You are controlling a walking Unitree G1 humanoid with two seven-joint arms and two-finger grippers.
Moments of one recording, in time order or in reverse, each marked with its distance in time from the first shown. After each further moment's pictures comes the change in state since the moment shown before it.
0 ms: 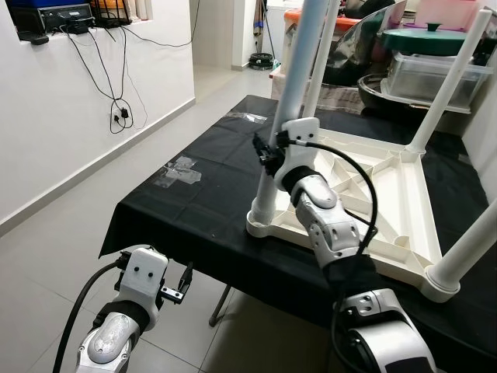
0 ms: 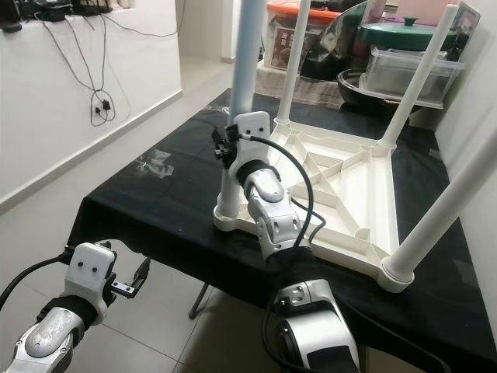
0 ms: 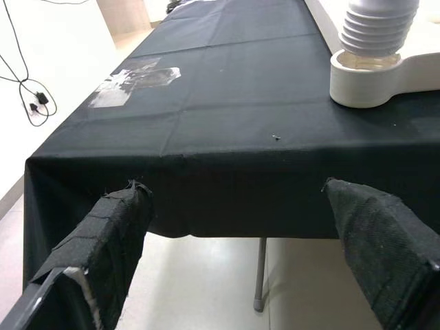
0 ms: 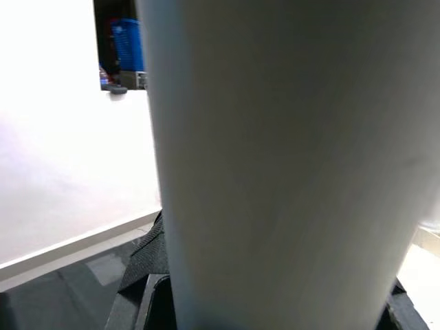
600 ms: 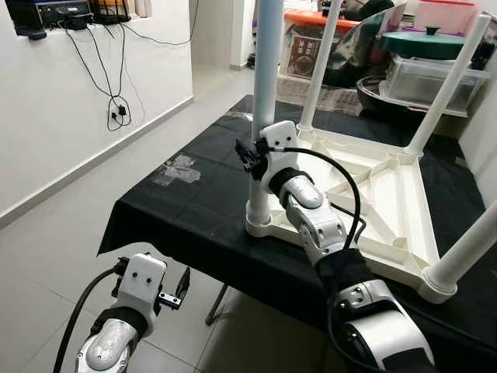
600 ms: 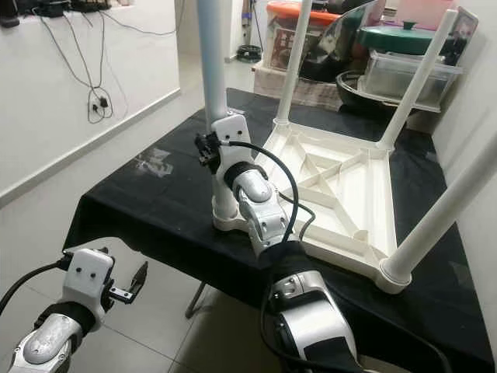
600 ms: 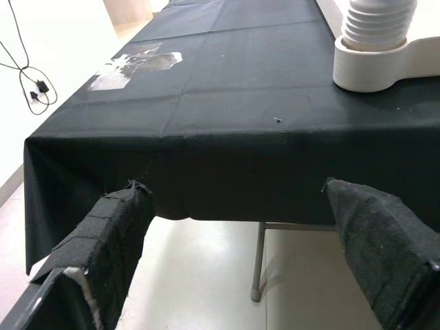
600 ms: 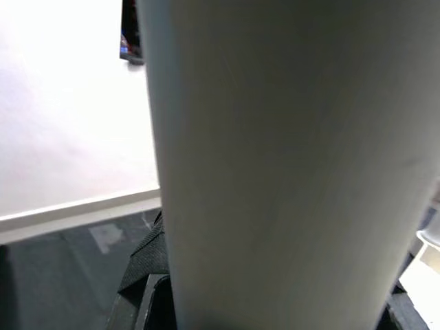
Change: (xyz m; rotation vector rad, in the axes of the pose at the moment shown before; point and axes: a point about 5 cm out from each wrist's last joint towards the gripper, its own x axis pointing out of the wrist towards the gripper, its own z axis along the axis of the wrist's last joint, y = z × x) left arm -0.005 -0.001 -0.006 0.001 0.026 0.014; right arm 0.007 0.007 -0.011 -0.111 0.039 0.074
